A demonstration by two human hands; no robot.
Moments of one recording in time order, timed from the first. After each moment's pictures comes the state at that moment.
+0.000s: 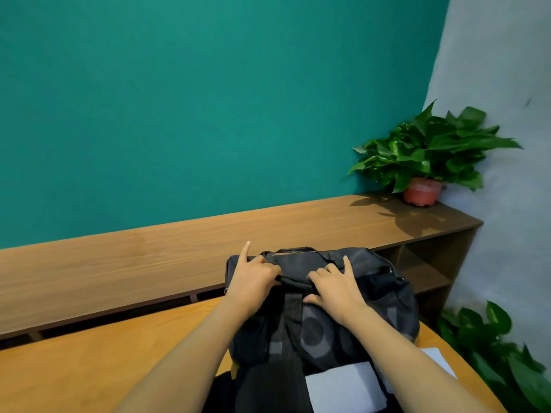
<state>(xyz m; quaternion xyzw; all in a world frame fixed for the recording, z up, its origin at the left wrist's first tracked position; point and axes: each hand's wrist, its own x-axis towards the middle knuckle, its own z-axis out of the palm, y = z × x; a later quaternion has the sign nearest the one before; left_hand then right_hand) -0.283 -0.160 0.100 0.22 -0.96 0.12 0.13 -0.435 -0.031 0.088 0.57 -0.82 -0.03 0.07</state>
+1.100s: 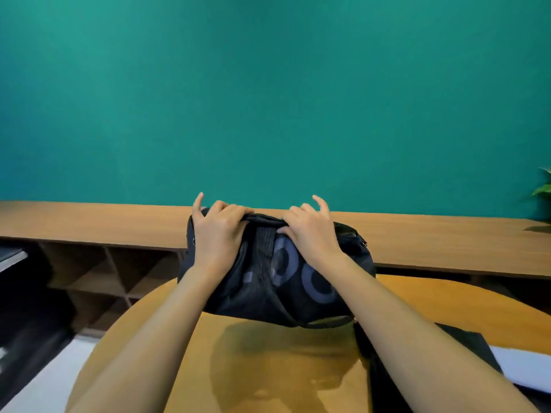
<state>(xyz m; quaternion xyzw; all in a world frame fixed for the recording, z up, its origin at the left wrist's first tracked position) 0.179 -0.126 0.237 0.43 -0.76 0.21 0.43 -0.019 -0.108 0.230 0.72 -0.55 0.29 0.32</state>
